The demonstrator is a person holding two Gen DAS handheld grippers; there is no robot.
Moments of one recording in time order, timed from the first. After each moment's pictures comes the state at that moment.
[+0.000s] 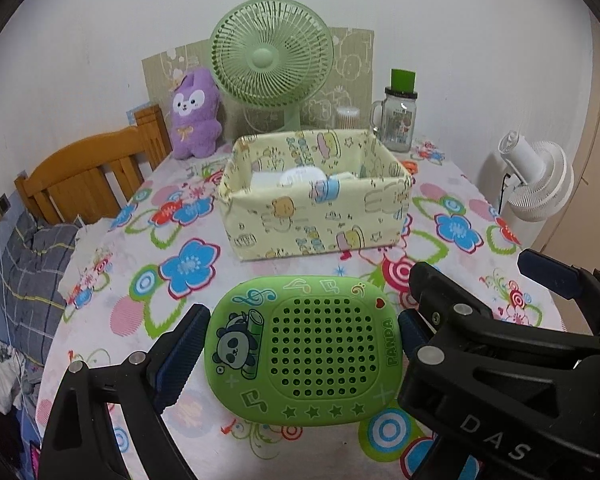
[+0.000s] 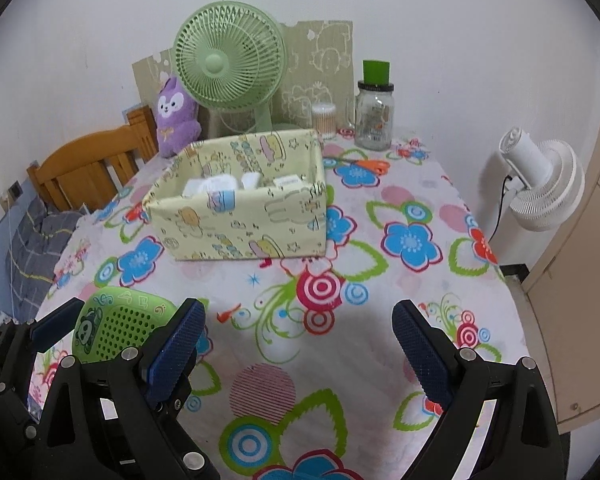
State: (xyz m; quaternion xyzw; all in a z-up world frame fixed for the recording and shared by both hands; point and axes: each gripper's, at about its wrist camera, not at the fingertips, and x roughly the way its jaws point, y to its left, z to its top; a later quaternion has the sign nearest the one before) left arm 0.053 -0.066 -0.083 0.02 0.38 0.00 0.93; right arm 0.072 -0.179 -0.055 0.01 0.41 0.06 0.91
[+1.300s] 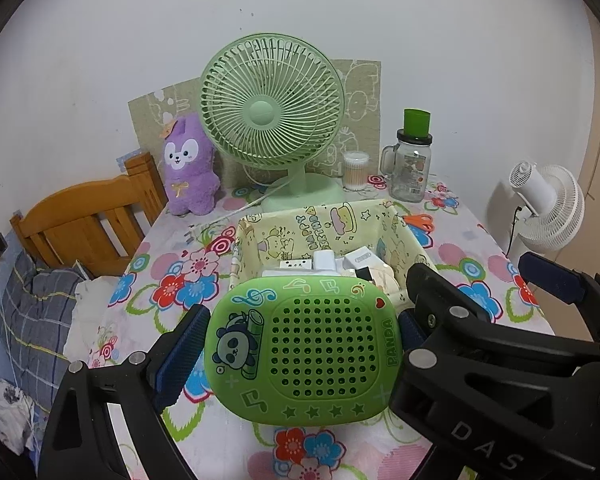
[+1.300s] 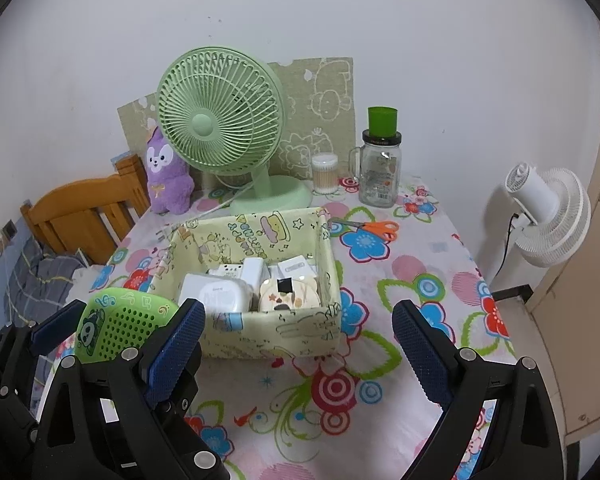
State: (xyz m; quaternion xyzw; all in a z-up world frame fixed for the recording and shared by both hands) left arm 0.137 -0.056 -0.040 0.04 0.35 -0.01 0.94; right arm 0.157 -0.167 -0.020 0.03 0.37 0.04 0.93
